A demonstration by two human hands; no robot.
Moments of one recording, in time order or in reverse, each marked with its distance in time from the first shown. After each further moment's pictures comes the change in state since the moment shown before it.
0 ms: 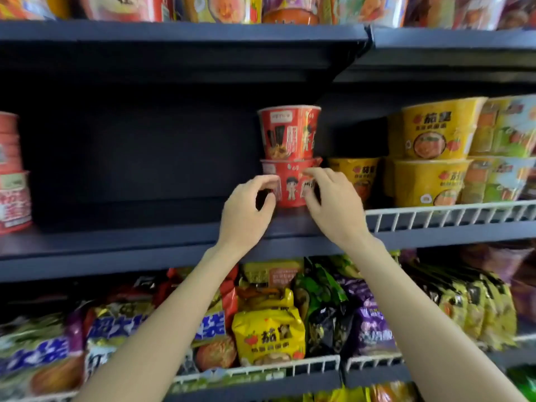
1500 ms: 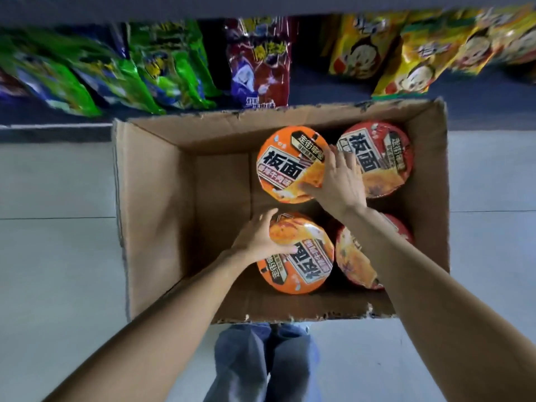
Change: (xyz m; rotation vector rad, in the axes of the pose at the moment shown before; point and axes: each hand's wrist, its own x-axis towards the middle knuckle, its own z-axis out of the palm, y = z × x) left_hand -1.025 -0.322 0.204 -0.011 -1.387 -1.354; right_hand -0.989 -0.059 0.357 -0.017 -1.465 0.574
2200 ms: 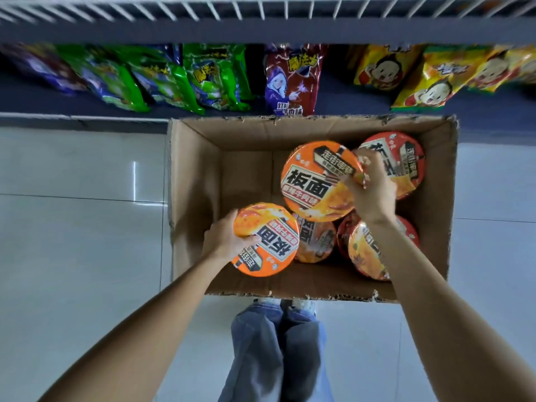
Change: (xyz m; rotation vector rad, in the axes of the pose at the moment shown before) left_hand -0.097 -0.037 -0.067 -0.020 0.252 -0.258; right_hand -0.051 -0.024 -0.054 0.641 0.192 0.146
